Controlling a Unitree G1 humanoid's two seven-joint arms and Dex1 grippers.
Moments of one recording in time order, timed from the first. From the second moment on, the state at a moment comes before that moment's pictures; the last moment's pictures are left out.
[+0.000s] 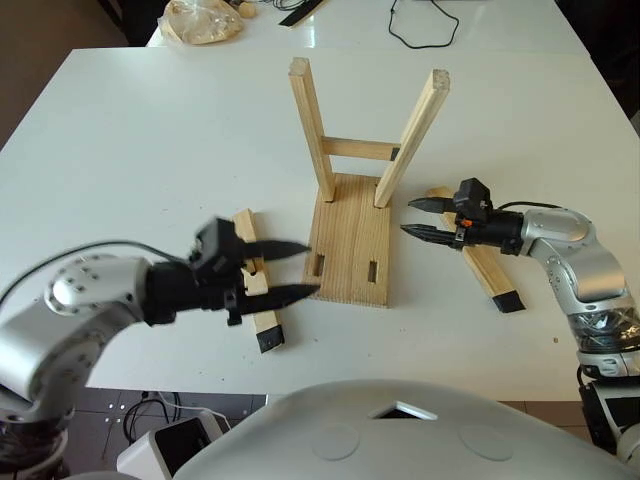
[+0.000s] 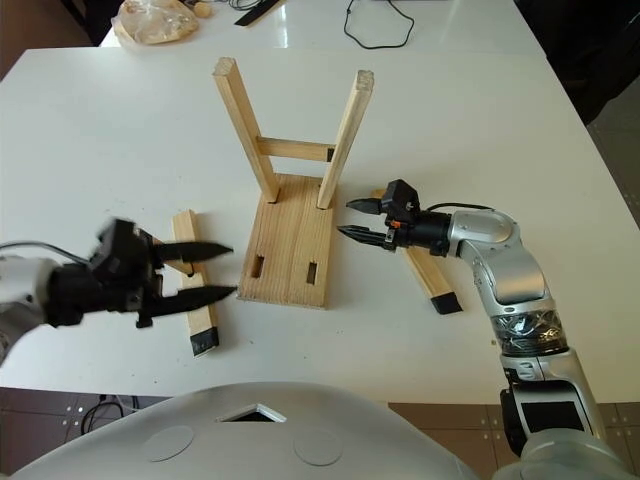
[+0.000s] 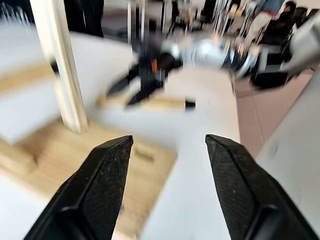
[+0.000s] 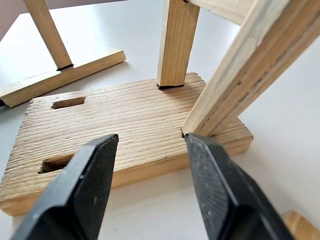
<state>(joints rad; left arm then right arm) 0.33 0.90 0.14 -0.73 -0.79 0.59 -0.97 -0.13 -0.62 0.11 -0.08 0.36 0.32 1.06</state>
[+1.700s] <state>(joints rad) 0.36 0.97 0.20 -0.08 -0.33 0.20 -1.17 -0.07 -0.60 0.12 -0.11 0.31 0.28 0.98</state>
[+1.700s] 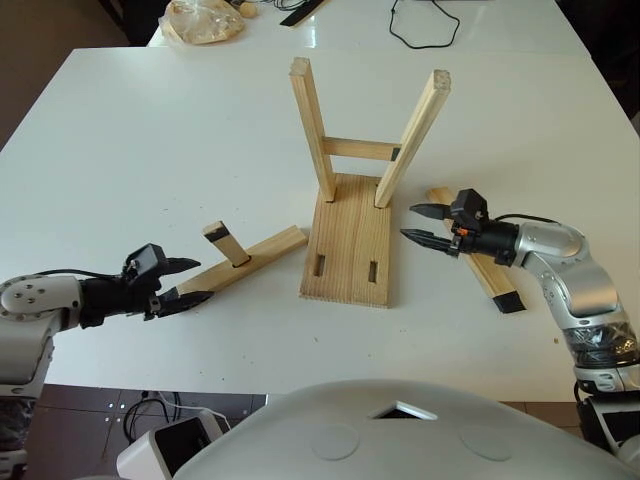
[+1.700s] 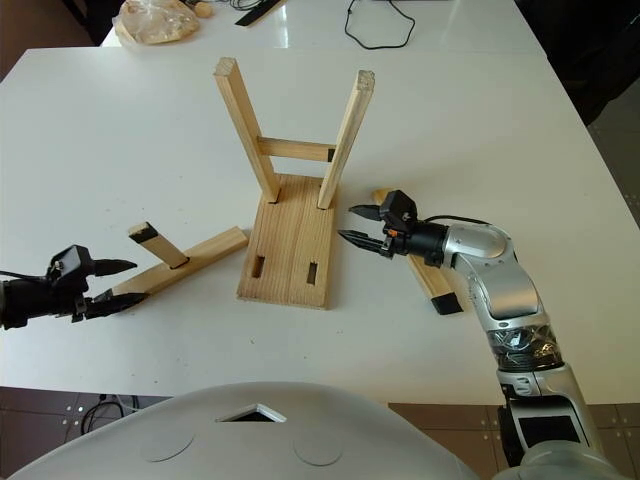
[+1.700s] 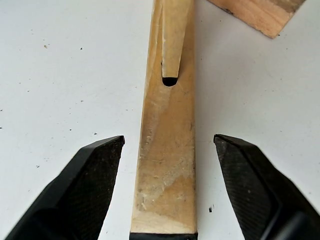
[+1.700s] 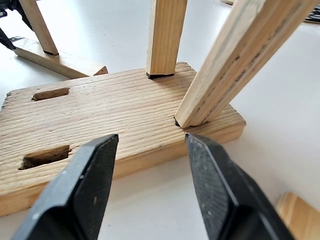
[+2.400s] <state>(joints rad) 0.27 0.91 0.14 0.02 -0.28 0.14 -1.13 -0.08 -0.60 0.12 -0.10 0.29 0.28 0.99</state>
